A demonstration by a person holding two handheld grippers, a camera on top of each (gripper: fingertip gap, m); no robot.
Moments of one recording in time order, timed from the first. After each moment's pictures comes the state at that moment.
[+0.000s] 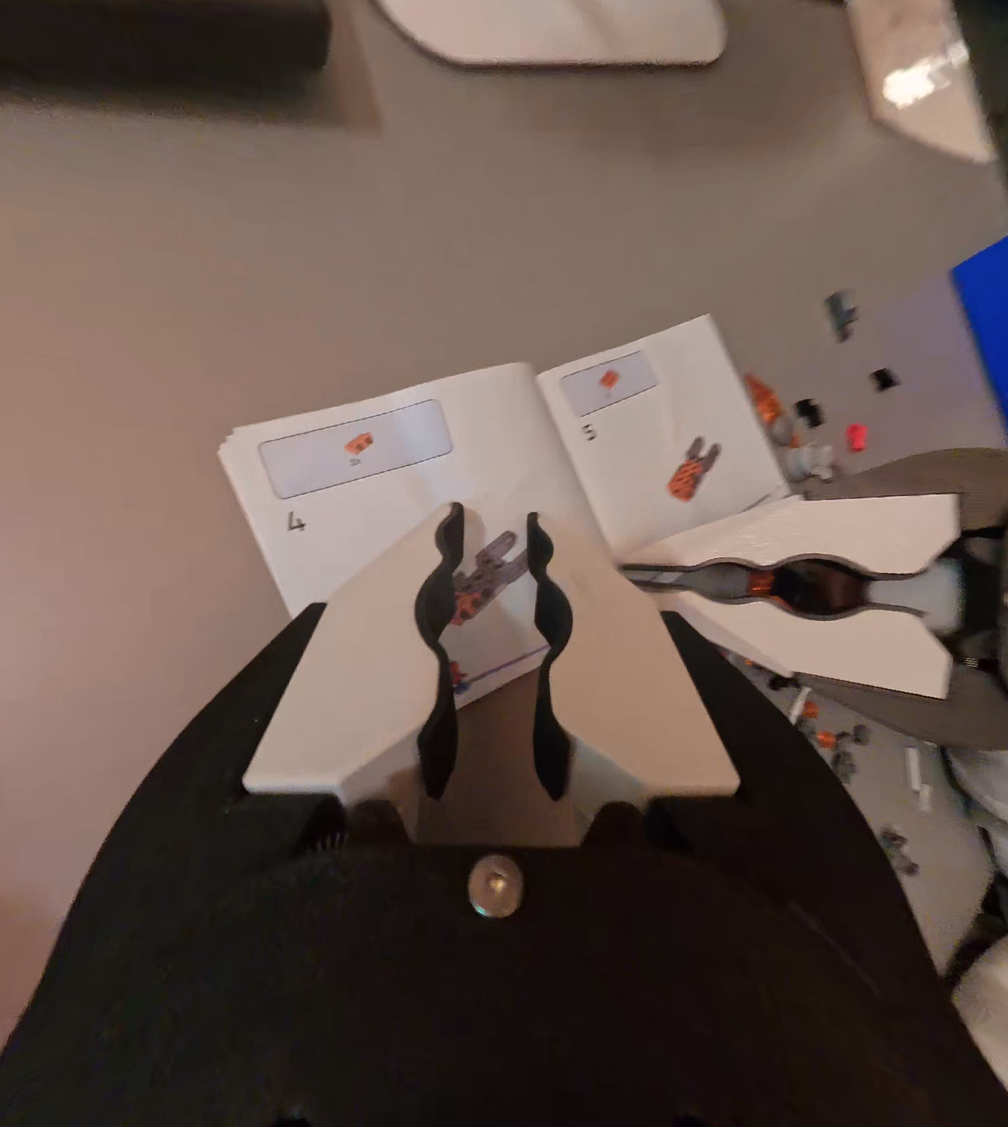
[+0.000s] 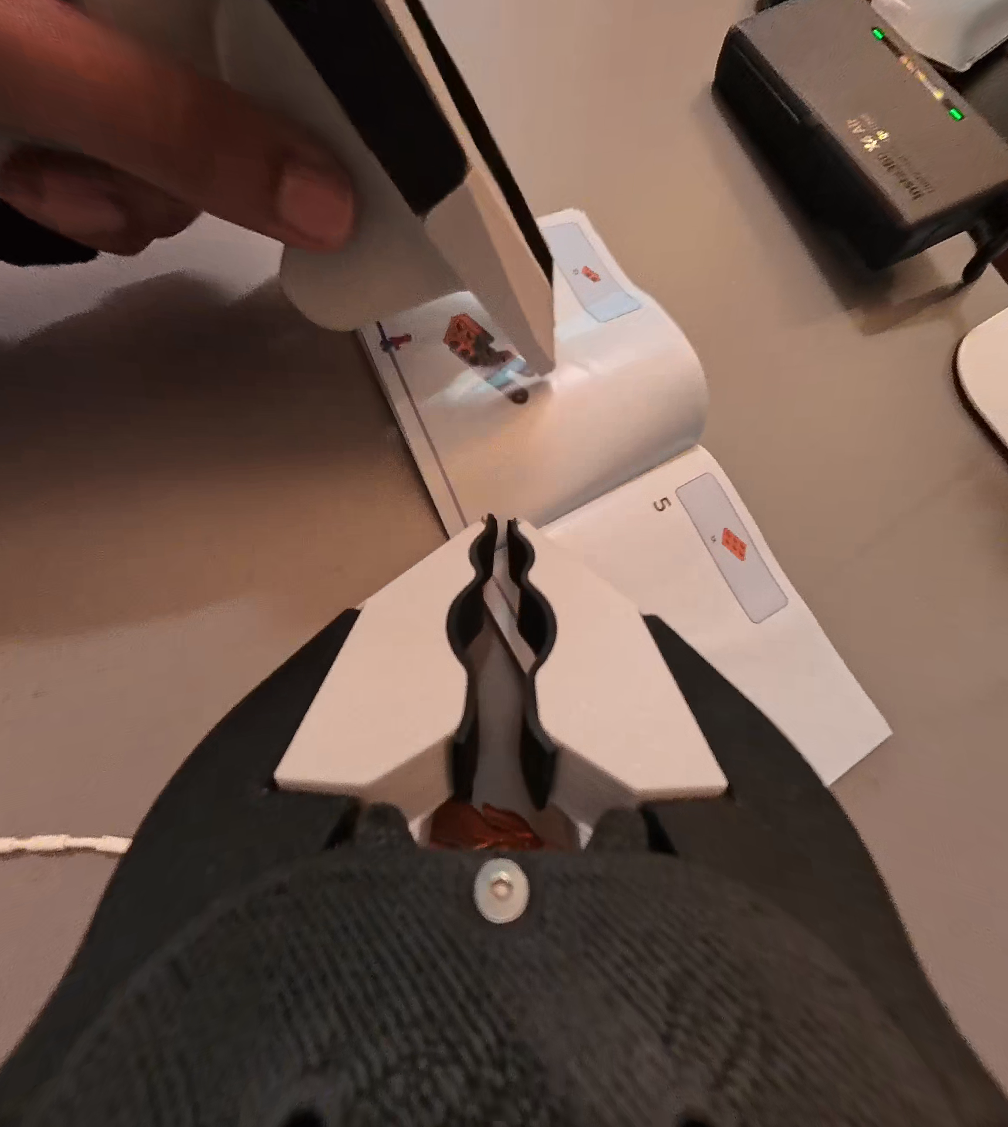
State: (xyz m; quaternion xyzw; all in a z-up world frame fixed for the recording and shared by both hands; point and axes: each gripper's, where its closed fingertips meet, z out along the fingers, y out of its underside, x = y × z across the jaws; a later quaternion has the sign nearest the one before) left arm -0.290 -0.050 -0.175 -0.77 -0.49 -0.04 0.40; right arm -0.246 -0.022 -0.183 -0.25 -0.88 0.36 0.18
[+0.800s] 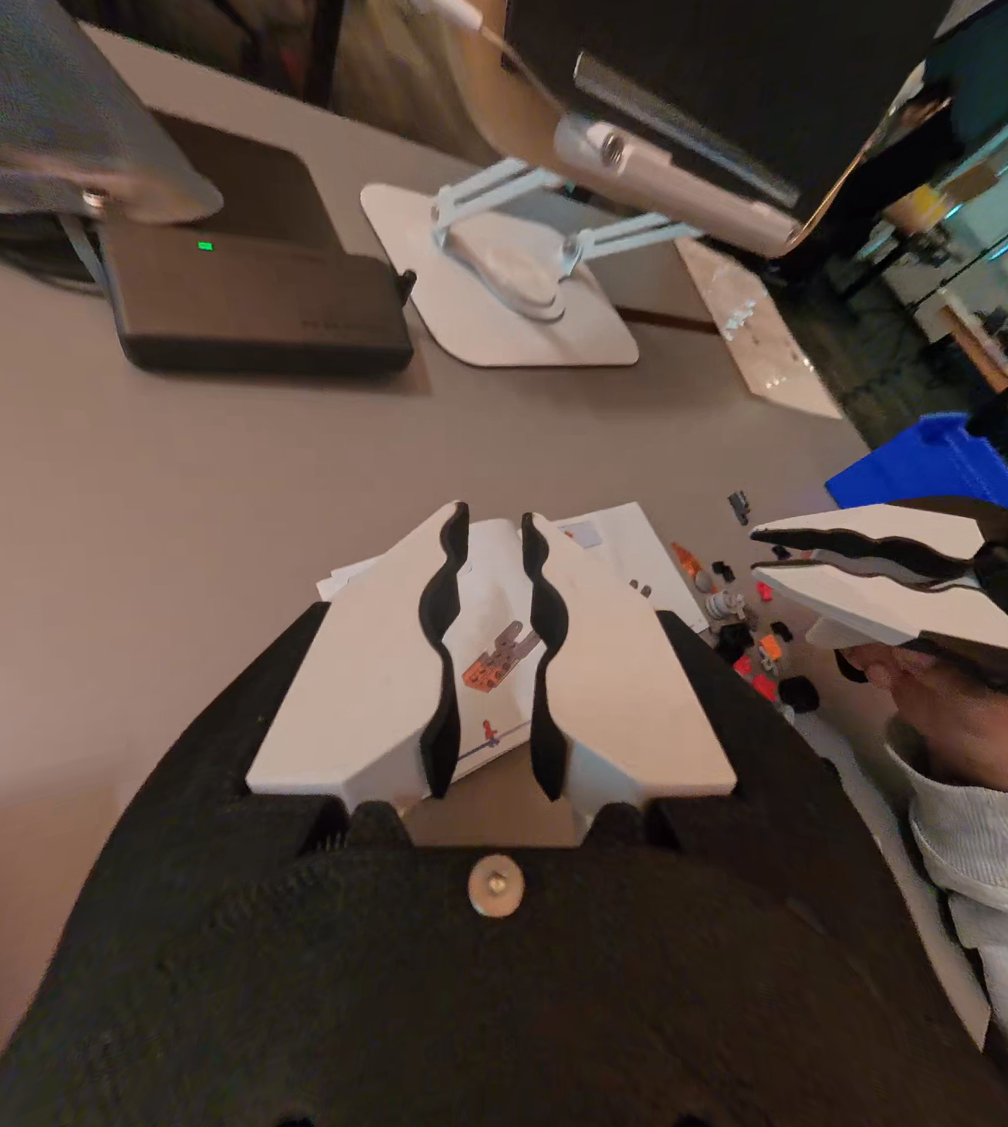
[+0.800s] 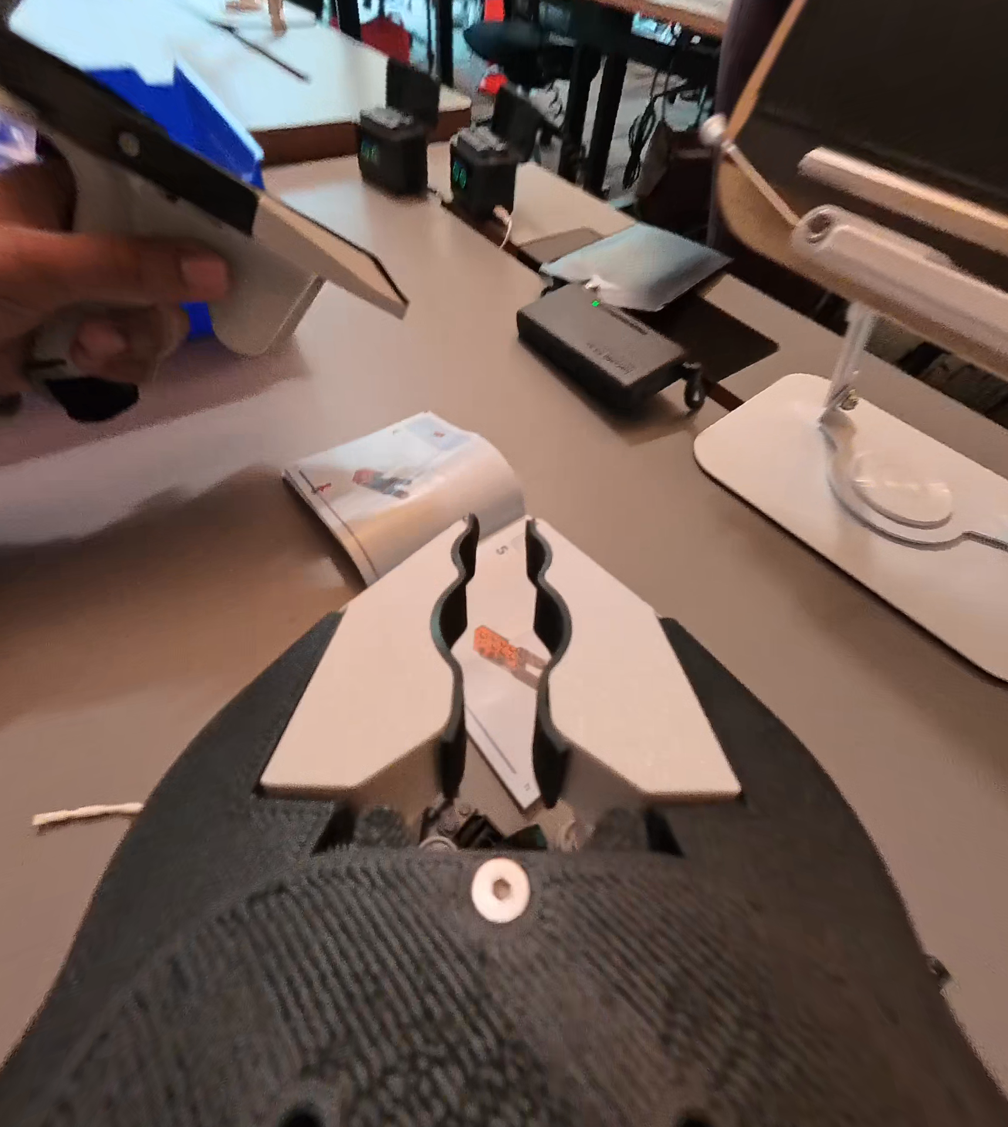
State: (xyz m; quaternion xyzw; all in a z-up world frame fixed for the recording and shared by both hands) left arm -0.313 -0.078 -0.099 -0.68 -0.50 0.04 0.54; right arm -0.260 0.033 -0.094 -0.29 -0.78 0.50 0.24
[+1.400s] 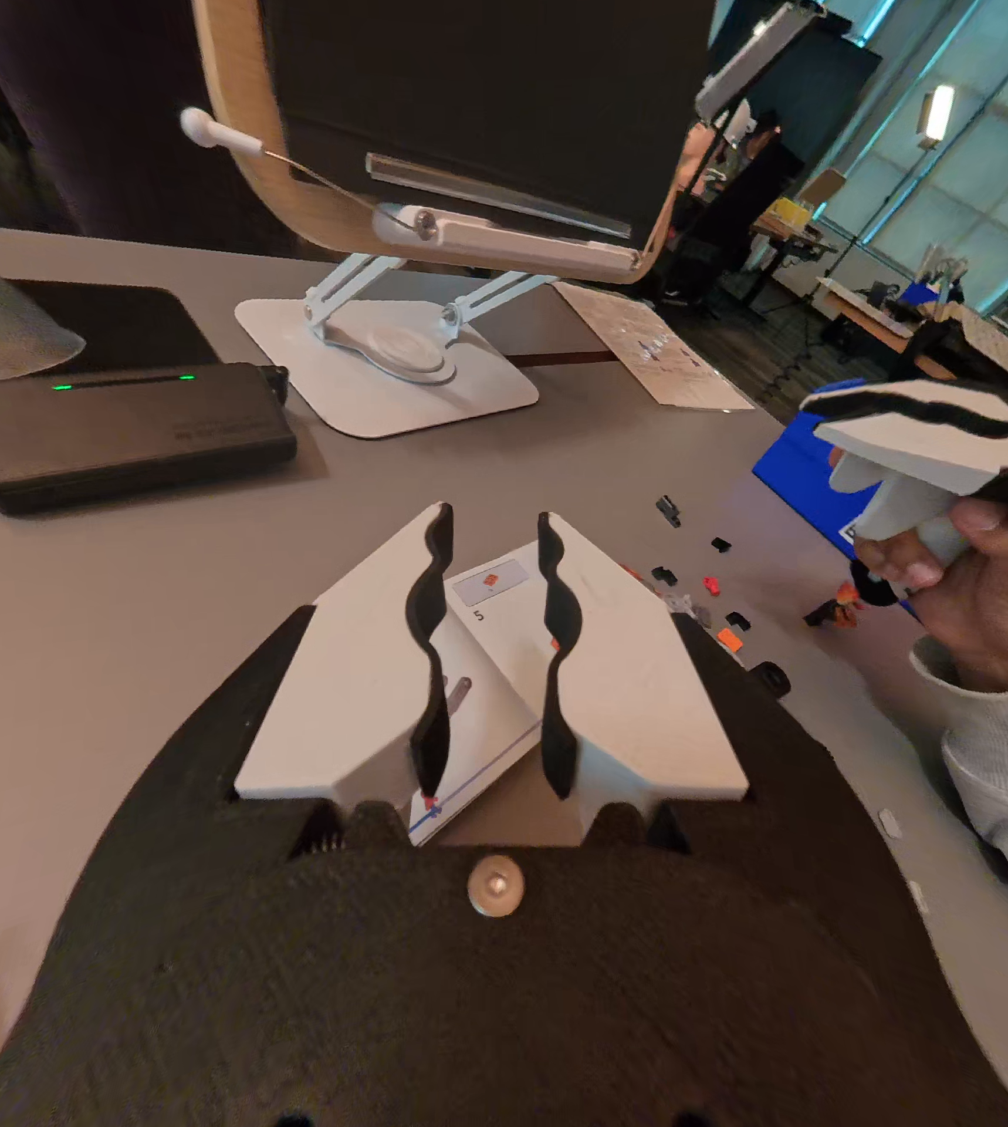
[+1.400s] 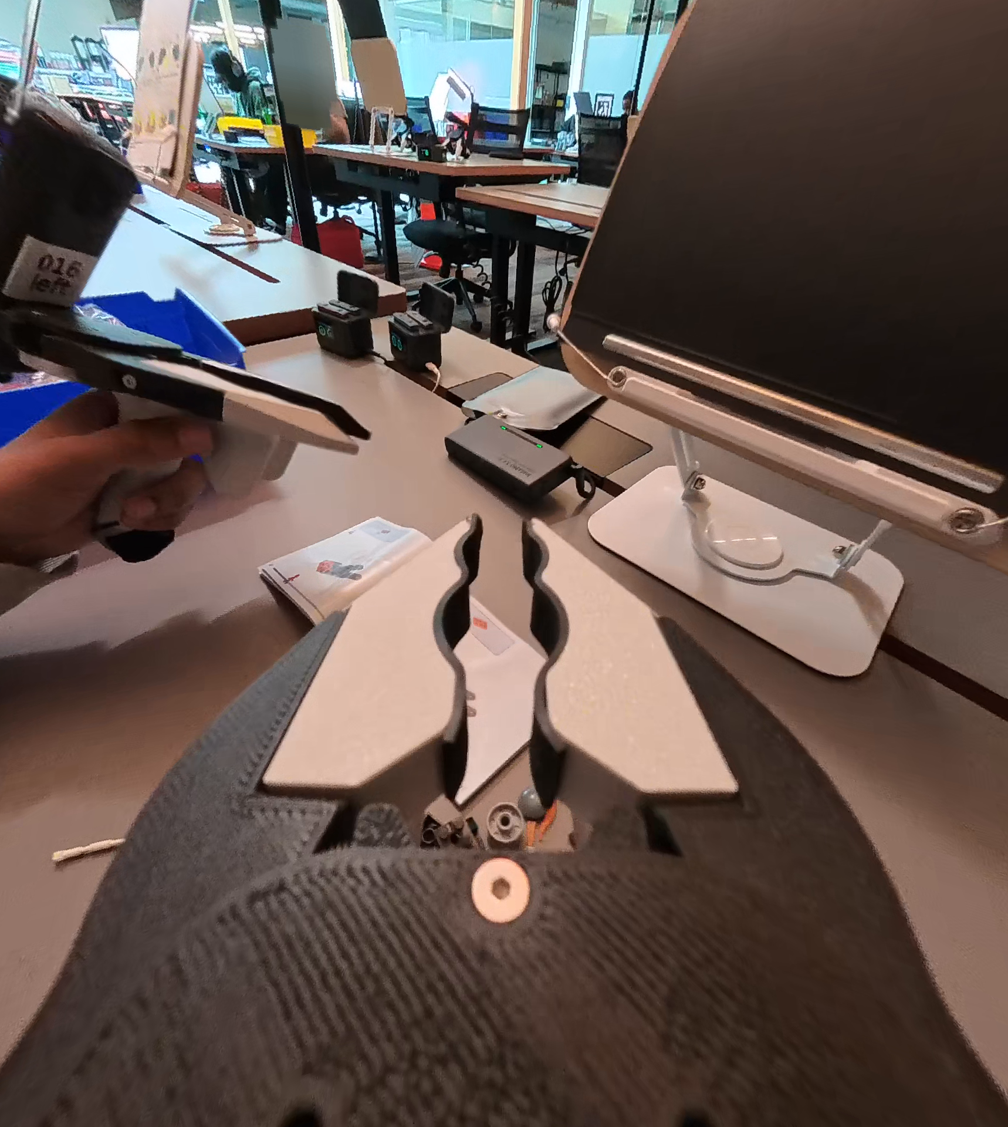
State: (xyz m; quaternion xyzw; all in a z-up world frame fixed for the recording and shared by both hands) left arm -0.296 -0.041 -0.073 -0.69 -0.39 0.07 0.60; right arm -0.254 0.087 -0.026 -0.31 -0.70 0.57 0.29
